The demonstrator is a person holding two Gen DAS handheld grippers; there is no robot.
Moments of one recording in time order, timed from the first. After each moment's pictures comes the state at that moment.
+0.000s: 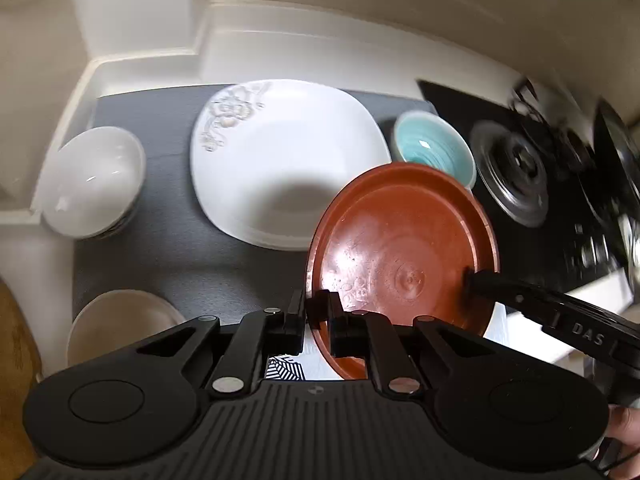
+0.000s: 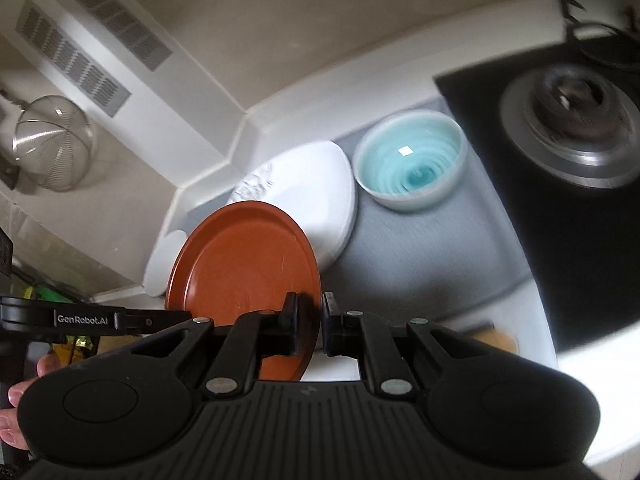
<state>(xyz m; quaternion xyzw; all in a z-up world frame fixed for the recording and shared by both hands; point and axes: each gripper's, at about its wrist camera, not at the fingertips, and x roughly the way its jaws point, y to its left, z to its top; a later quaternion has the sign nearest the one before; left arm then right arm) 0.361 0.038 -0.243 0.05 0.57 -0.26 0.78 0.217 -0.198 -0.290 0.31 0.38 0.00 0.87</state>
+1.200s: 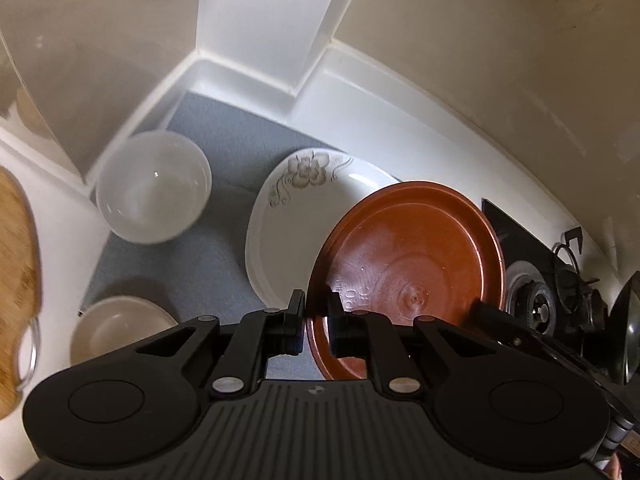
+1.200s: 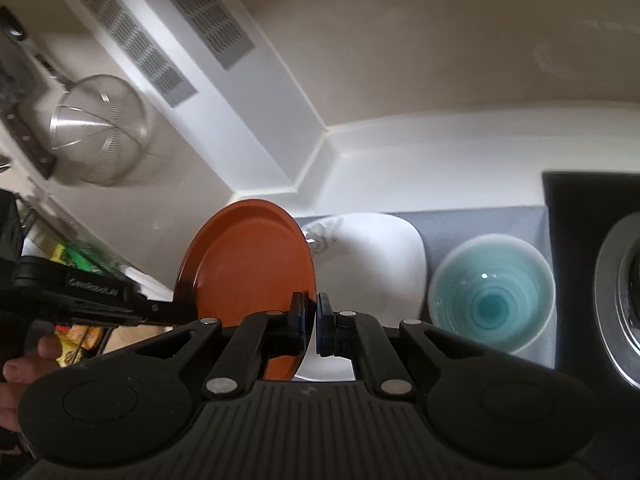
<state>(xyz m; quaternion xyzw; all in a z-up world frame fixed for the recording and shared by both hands) 0.416 0.054 -0.216 -0.10 0.58 -0.12 0.80 0.327 -0.224 -0.251 0.24 0.41 0.10 0.88</state>
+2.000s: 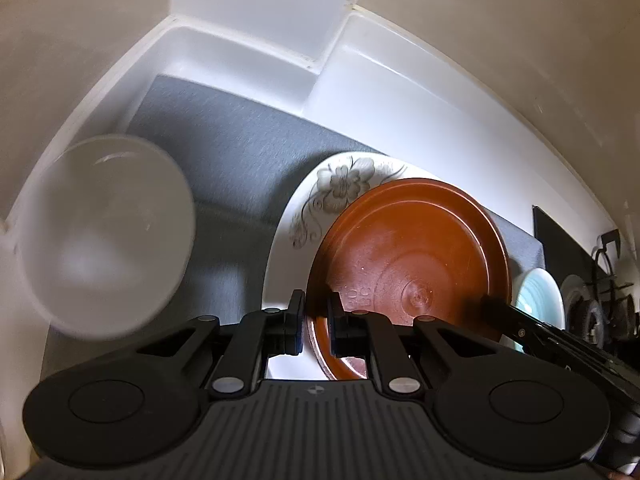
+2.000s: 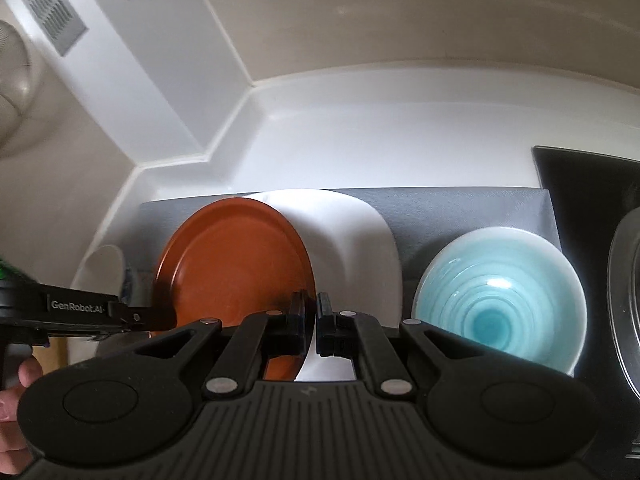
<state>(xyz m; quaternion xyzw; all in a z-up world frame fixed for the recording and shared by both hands) 0.493 0.048 -0.322 -0.08 0.58 -0.15 0.80 0.410 -0.193 -0.333 0.18 0.46 0.00 0.87</state>
